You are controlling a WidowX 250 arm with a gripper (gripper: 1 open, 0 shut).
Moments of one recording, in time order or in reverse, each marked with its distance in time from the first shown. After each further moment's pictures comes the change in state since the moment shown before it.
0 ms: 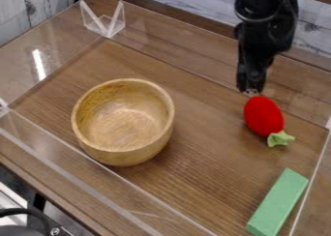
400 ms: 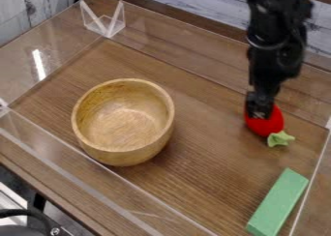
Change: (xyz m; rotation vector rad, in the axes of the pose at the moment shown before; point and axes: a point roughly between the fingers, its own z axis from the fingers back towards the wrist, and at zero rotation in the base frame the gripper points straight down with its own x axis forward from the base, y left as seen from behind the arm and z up) arm 0.019 -0.020 -0.026 -0.058 -0.015 -0.085
